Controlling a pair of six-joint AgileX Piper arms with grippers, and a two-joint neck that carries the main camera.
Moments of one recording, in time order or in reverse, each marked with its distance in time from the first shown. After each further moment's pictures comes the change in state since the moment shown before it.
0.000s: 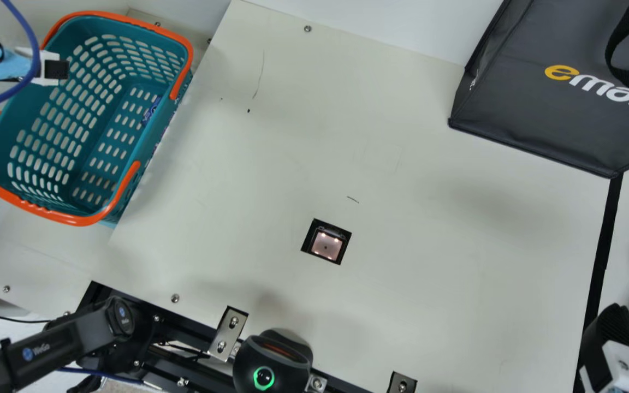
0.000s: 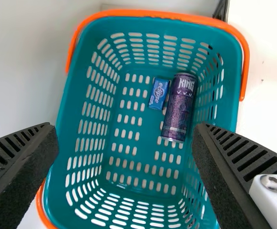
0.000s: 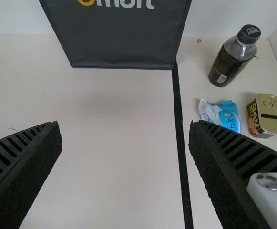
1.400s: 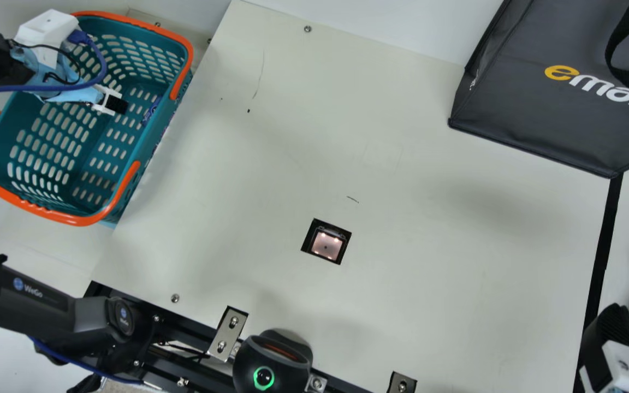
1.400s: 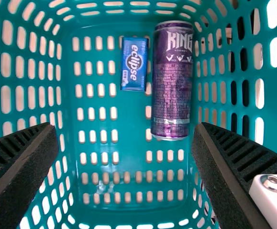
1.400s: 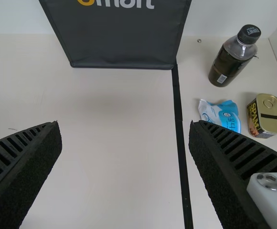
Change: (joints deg) left arm -2.4 25.2 1.1 -3.9 -7.9 13.0; right arm 0.0 0.0 0.0 0.0 0.0 0.0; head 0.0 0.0
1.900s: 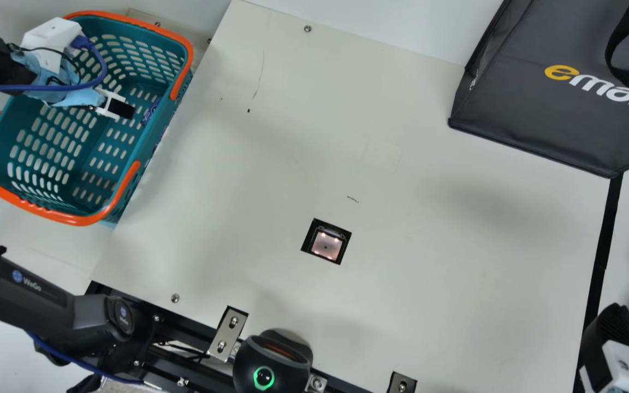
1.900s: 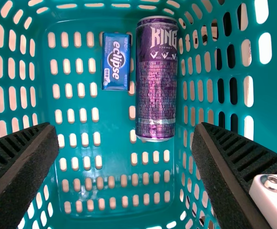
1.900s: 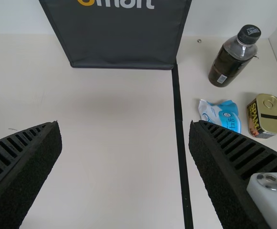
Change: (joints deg) left arm 1.7 2.9 -0.7 -4.2 2.6 3.6; right arm 0.0 0.0 0.0 0.0 -0.1 0.0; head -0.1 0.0
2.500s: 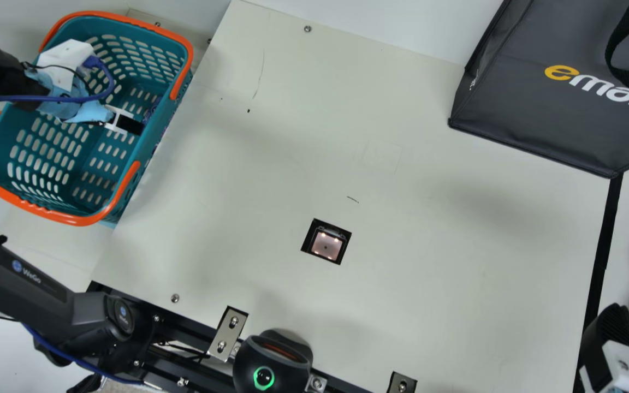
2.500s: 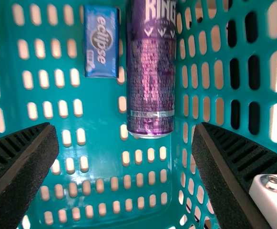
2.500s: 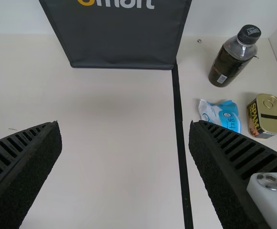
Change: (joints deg) left arm 1.2 4.9 3.5 -2.8 -2.2 5.2; right arm 0.0 0.0 0.0 0.0 0.0 0.0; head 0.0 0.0
